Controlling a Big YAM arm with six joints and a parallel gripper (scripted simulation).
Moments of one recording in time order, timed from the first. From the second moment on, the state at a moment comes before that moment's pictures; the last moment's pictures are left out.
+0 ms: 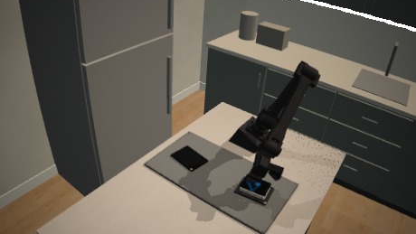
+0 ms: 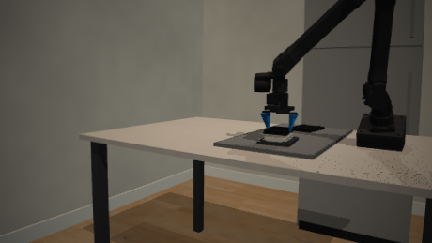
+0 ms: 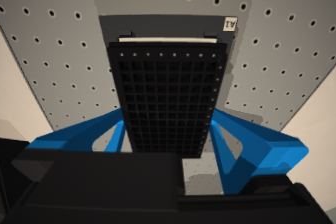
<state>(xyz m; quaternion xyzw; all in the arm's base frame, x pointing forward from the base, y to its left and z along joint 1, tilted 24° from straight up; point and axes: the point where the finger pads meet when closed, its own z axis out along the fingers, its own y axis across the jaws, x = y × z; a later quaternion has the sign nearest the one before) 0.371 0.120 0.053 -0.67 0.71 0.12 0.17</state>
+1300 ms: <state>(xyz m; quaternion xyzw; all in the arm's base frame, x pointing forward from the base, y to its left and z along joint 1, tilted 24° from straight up) 0.371 0.121 0.052 -0.67 0.71 0.12 0.17</state>
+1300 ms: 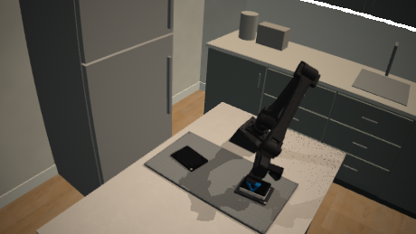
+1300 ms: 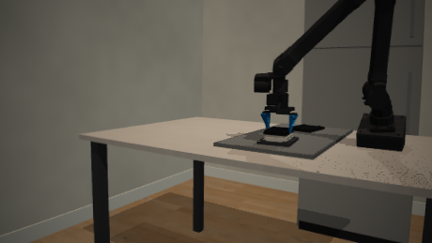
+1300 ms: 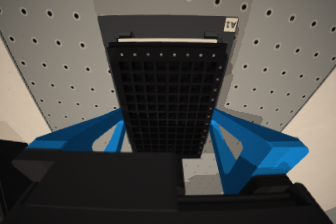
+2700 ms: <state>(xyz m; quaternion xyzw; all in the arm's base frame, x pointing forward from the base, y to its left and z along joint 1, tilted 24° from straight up) 0.372 0.124 0.046 -0.67 0.71 0.12 0.17</state>
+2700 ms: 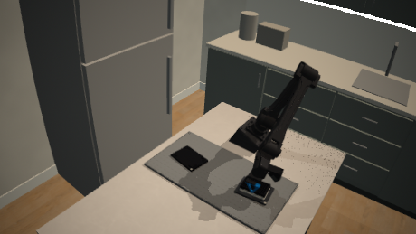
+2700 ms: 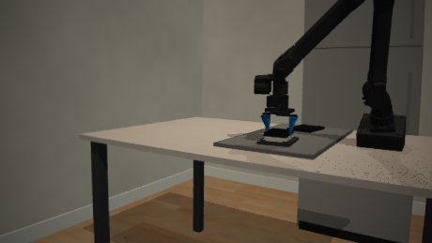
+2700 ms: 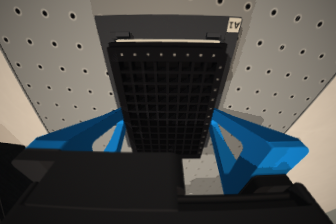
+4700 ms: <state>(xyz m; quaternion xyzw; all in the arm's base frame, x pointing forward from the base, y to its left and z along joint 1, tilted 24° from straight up) 0.366 0.103 0.093 -0.67 0.71 0.12 0.17</state>
